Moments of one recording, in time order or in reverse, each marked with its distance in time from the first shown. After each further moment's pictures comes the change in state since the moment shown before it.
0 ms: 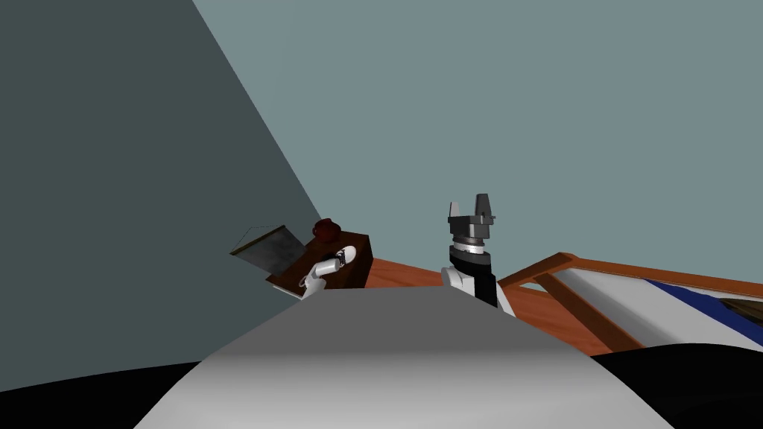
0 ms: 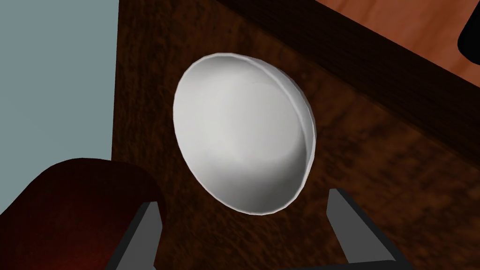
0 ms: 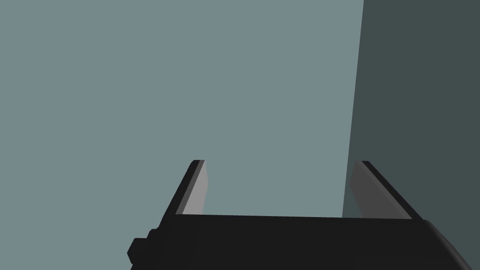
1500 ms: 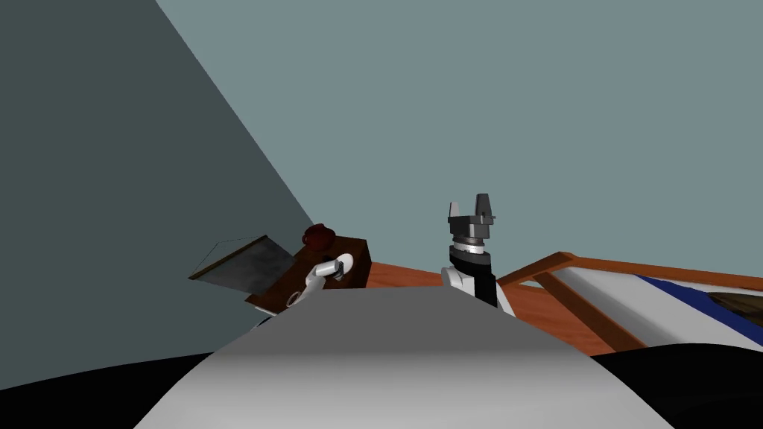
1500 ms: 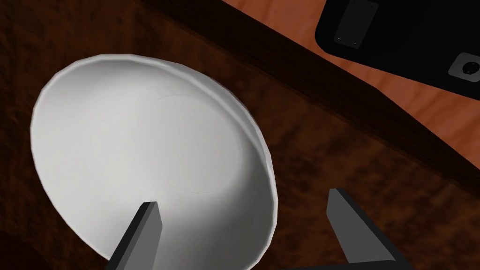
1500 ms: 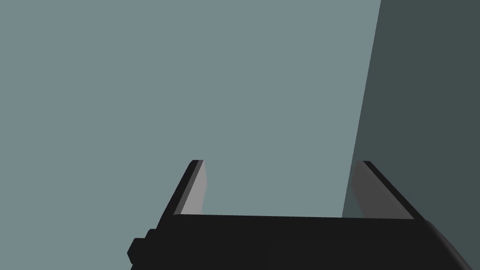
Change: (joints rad) left arm -0.104 0.055 -0.006 0.290 0.051 0.205 0.039; right arm 0.000 0.000 0.000 0.000 0.000 0.000 0.000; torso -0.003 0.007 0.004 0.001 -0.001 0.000
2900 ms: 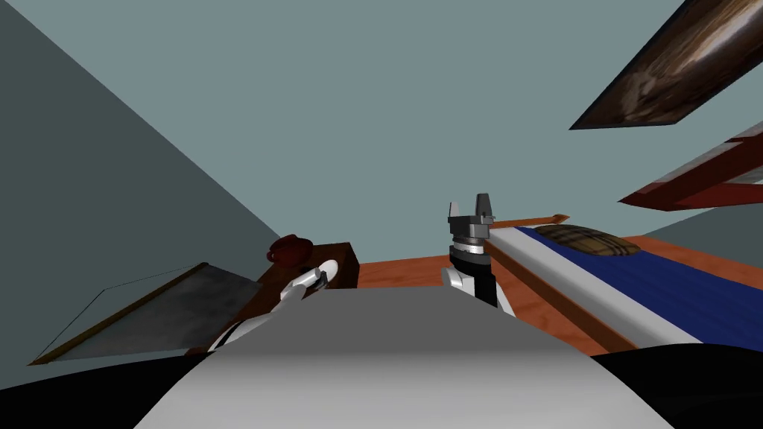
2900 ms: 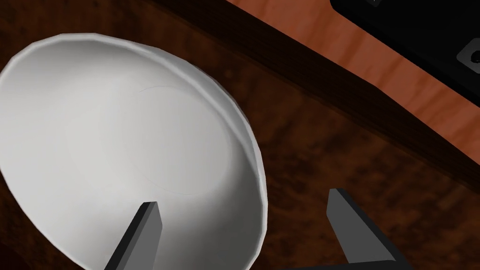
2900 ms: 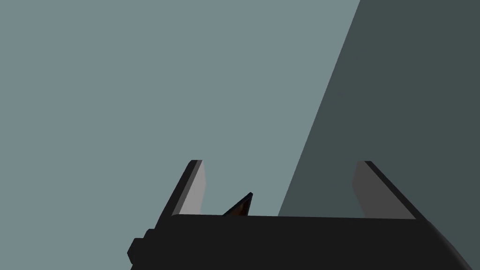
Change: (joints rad) left arm -0.015 0.153 0.141 0.300 0.182 -0.164 -0.065; right arm 0.000 0.000 0.000 0.000 0.000 0.000 0.000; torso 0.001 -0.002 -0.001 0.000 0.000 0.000
